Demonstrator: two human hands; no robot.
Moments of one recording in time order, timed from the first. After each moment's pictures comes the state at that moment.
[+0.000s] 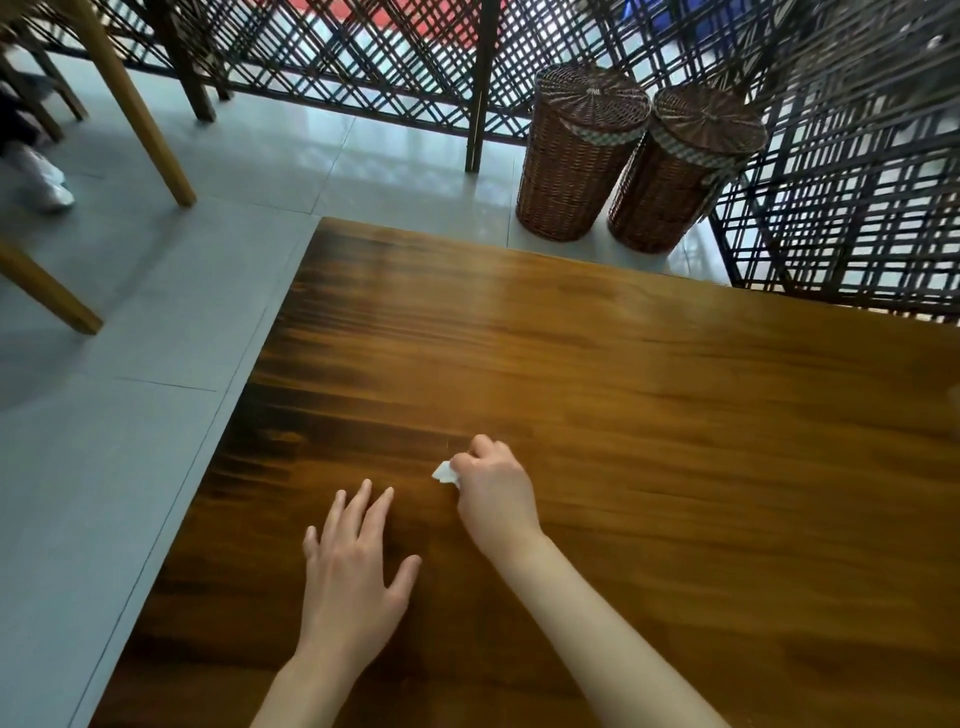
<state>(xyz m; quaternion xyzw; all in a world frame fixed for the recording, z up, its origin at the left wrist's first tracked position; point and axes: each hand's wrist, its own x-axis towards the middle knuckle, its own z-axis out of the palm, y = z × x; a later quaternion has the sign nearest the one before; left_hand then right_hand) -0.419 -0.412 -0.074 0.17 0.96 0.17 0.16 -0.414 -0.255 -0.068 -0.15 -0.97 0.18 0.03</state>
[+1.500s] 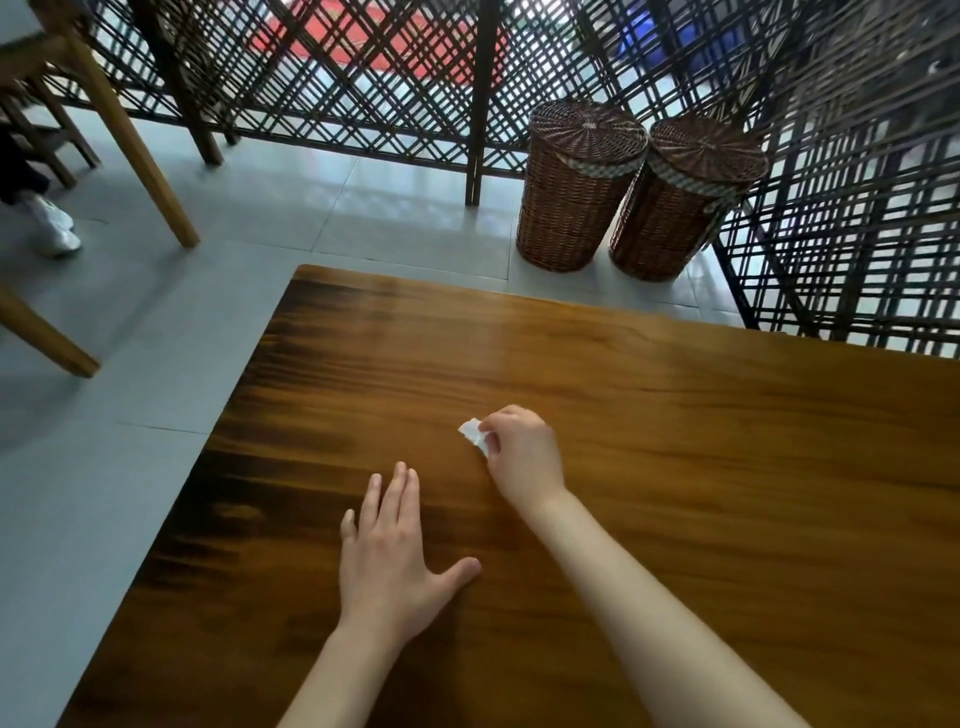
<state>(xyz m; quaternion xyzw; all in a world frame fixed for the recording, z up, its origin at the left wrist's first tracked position) -0.471 -0.323 -0.095 0.21 0.96 0.12 0.13 -0.484 -0.151 -0.067 -0.21 -0.95 0.23 0.08</state>
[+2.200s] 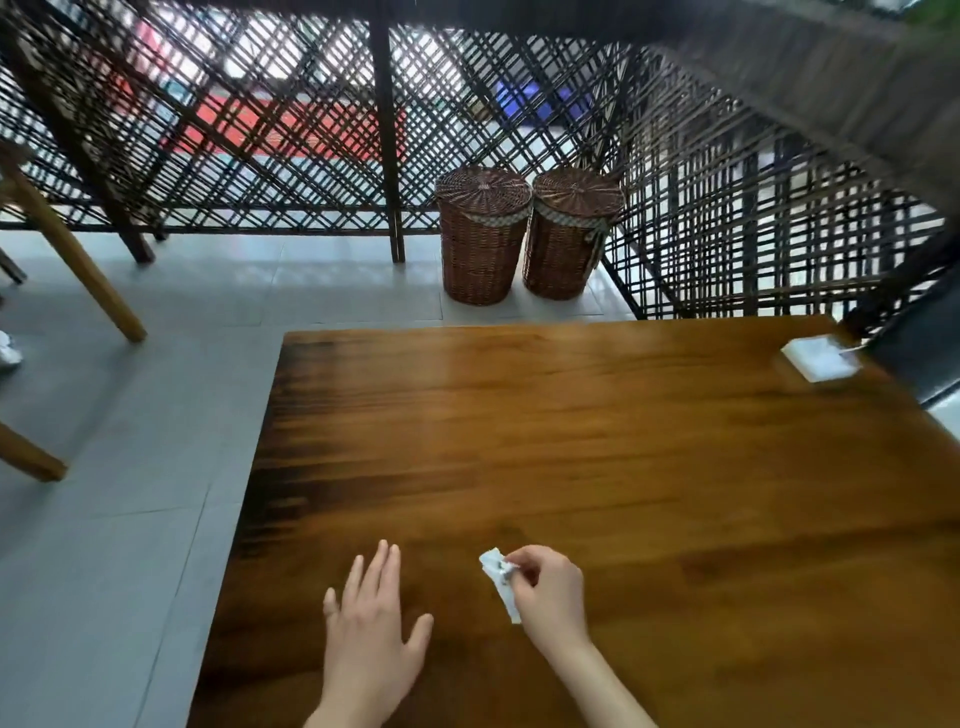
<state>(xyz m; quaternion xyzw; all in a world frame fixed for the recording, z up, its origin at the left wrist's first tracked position) -0.369 -0.434 0.006 0.28 0.94 0.11 0.18 -0.269 -0.276 -0.013 -0.45 -0.80 0.40 0.10</state>
